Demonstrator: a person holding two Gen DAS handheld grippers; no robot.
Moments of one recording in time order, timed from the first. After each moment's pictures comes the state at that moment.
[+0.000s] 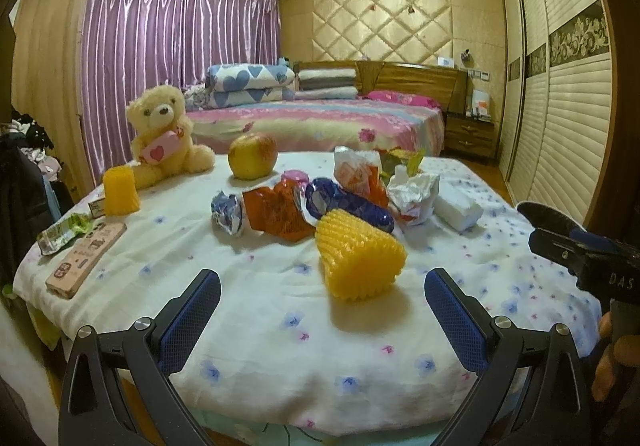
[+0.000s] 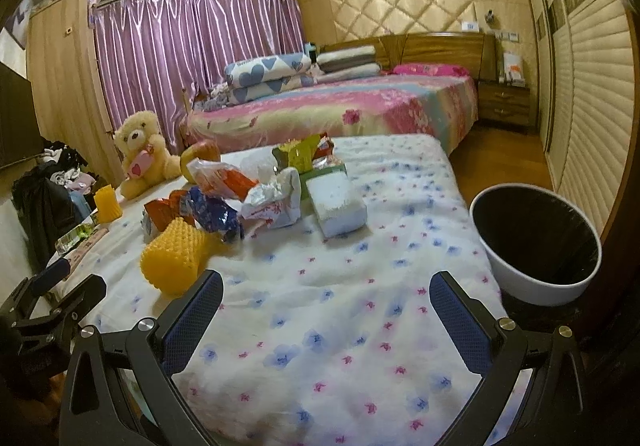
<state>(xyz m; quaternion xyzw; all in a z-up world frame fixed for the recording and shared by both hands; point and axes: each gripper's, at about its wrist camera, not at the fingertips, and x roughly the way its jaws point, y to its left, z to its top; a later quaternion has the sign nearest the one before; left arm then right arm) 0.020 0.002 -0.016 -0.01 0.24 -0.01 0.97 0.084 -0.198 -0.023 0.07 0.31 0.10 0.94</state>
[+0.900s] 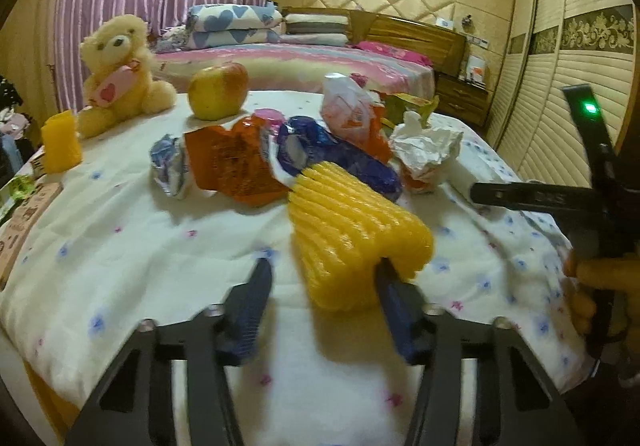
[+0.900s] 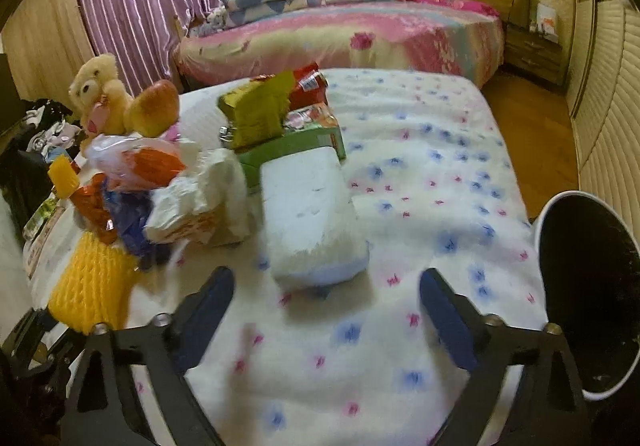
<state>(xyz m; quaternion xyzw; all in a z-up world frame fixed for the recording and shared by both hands) 0.109 0.003 -0.045 -0.05 0.33 -0.05 0.94 0.226 -0.194 -0.063 0.04 0.45 0.13 0.88</state>
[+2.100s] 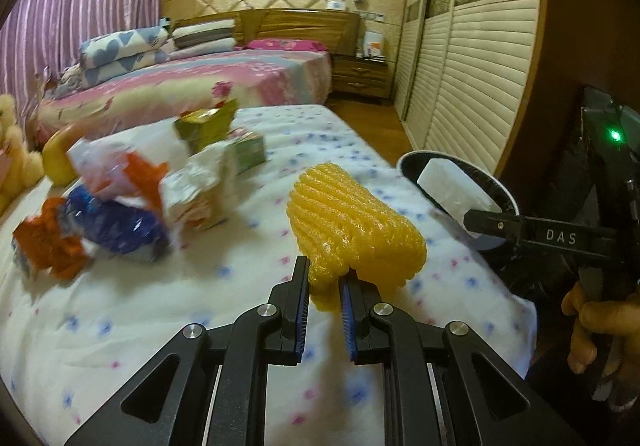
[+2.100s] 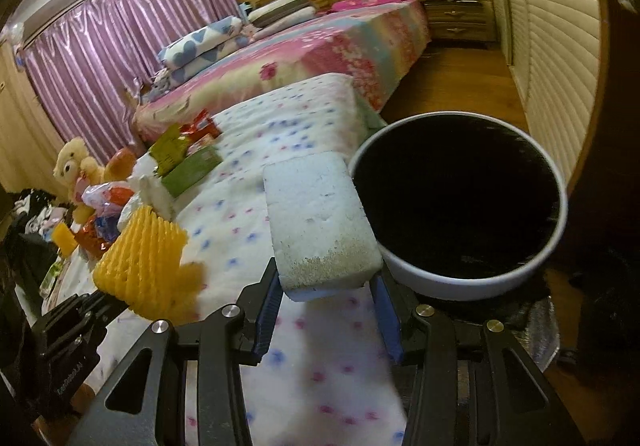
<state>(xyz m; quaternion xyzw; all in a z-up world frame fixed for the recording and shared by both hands) 0.135 -0.101 -0.029 0.03 0.33 -0.21 0.92 0.133 -0.330 -0.052 0.16 0.42 0.04 0.89</state>
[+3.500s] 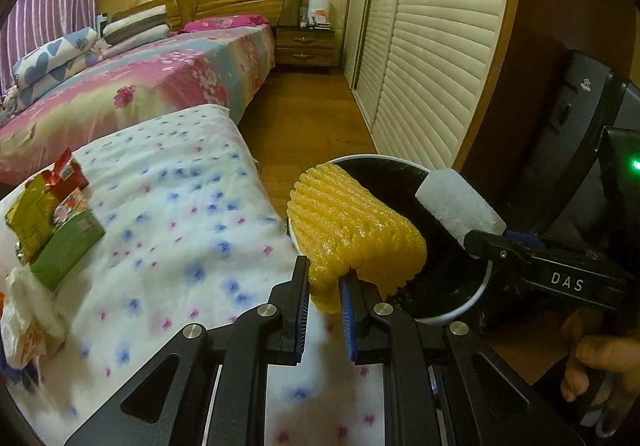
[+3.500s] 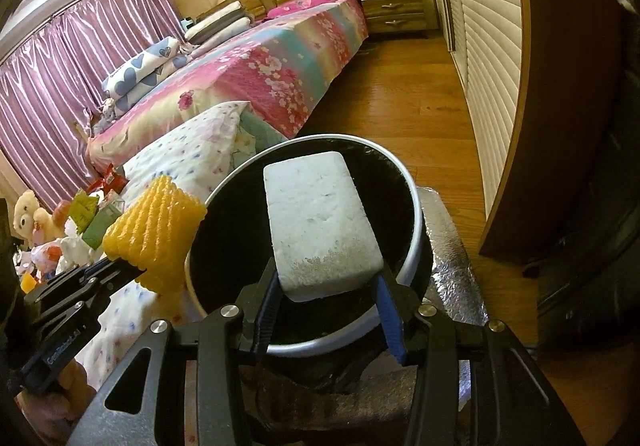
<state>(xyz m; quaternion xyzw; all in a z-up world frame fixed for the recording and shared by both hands) 0.246 -0.250 -0.048 0.07 0.37 -0.28 0.88 0.149 -0.445 -0.064 0.18 0.43 -0.05 0.88</state>
